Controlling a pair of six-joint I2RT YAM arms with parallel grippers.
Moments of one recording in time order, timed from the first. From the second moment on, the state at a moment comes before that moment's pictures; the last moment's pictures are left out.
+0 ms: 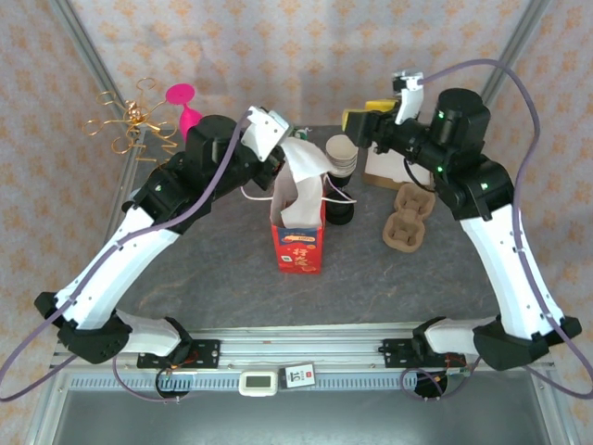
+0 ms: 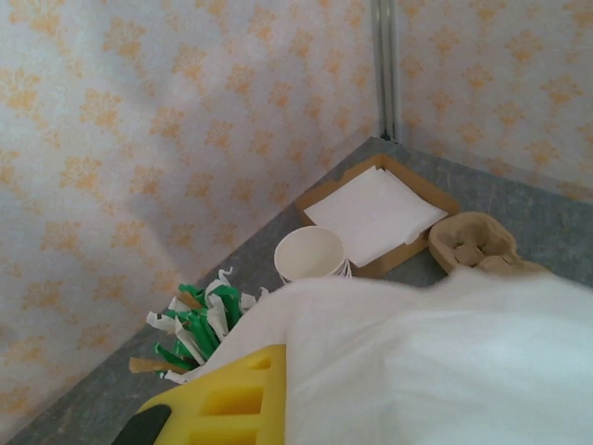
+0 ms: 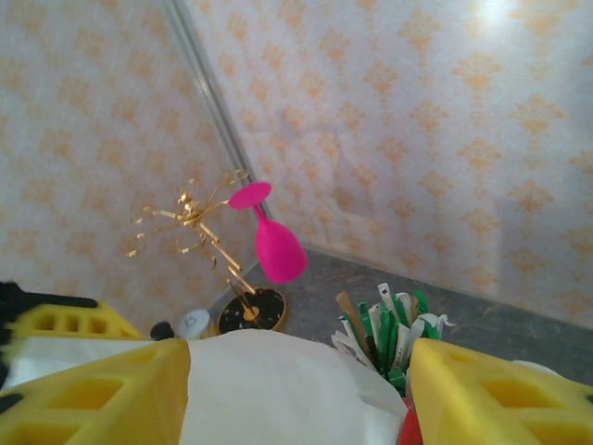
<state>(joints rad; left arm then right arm) -0.67 1.33 1.72 -0.69 -0.06 0.22 0.43 1.30 1.79 -0.63 -0.35 0.17</state>
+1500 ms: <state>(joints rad) -0.67 1.36 1.90 -0.88 0.27 0.37 0.61 1.38 1.71 -0.69 -0.67 -0.51</state>
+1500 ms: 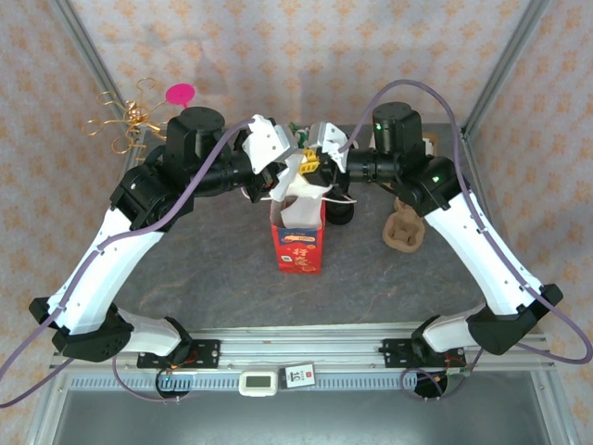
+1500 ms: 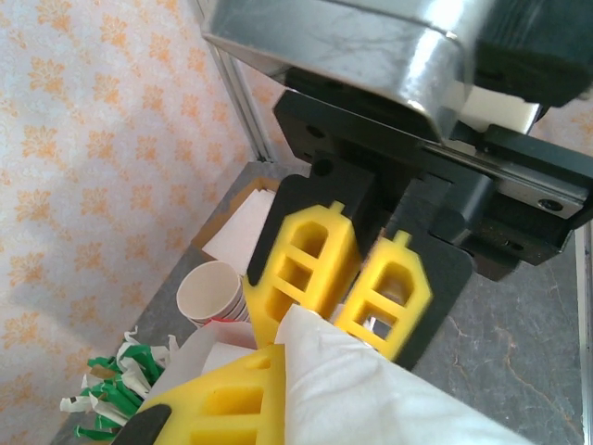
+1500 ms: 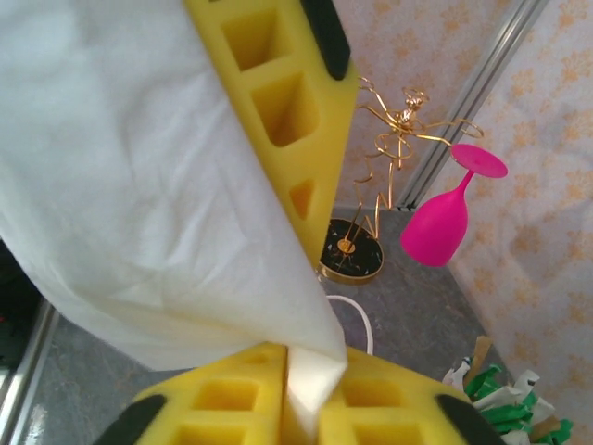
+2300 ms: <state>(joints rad) -0.67 0.99 1.48 -0.63 -0.29 -0.19 0.73 1.36 1.66 -0.61 0.06 0.60</state>
